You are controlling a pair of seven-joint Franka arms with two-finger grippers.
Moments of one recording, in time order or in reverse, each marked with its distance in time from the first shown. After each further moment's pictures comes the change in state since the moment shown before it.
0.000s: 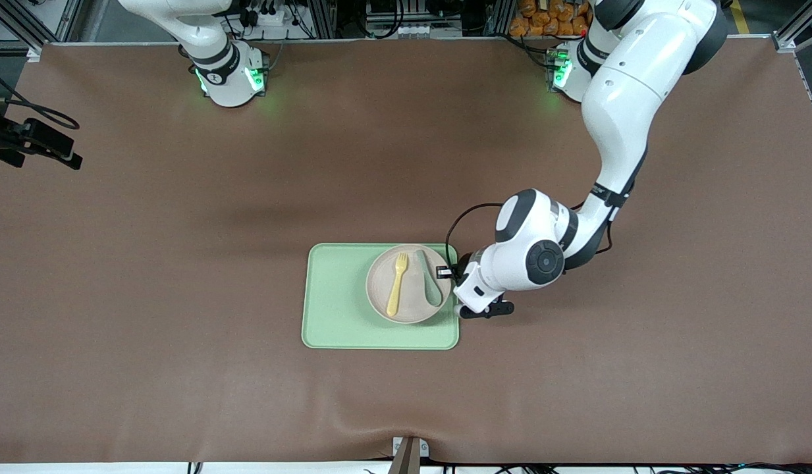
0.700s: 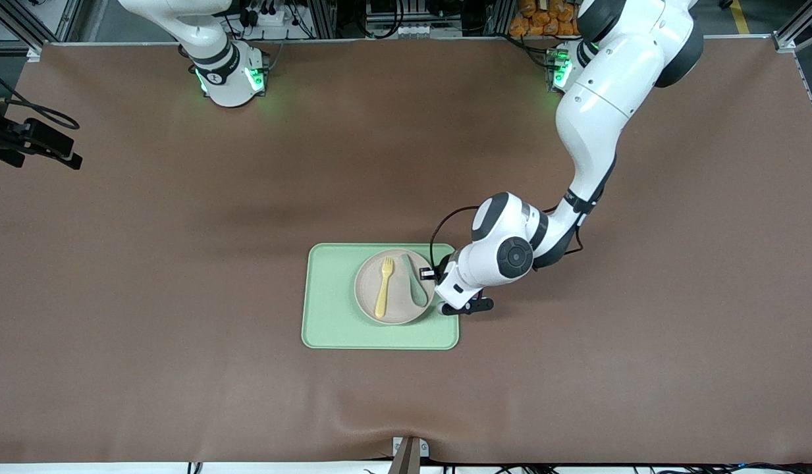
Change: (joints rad) left arm -0.072 0.073 0.029 0.003 0.000 0.122 -0.053; right arm 0.000 0.000 0.000 0.000 0.000 0.000 0.000
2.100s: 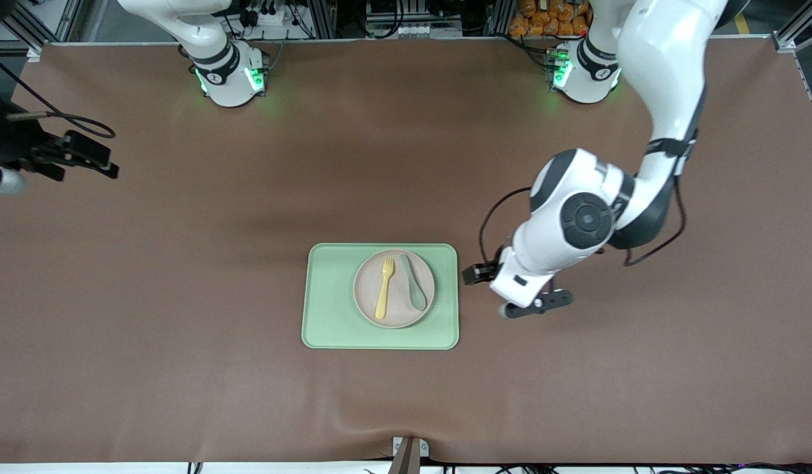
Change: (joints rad) left arm 0.100 -0.344 0.066 0.036 0.212 -0.420 -0.156; right arm 0.072 0.065 0.018 -0.001 0.084 0.077 0.028
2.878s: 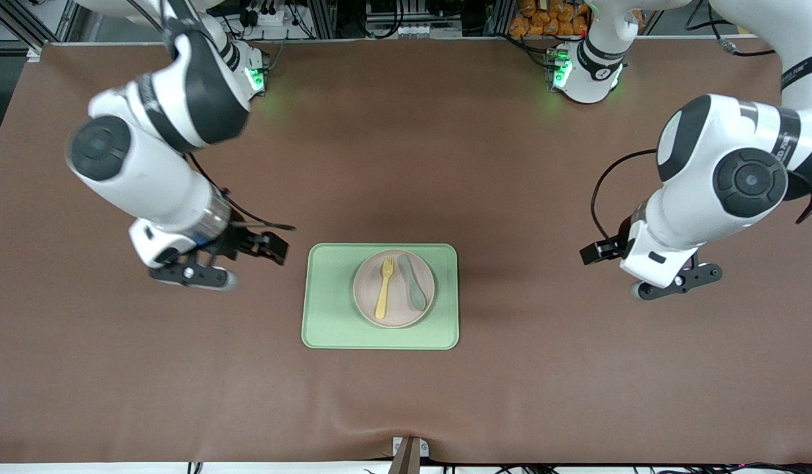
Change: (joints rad) left arm 0.193 -0.238 0.004 -0.137 0.094 -0.206 0.151; right arm 0.320 0.391 0.005 0.162 0.003 0.345 0.455
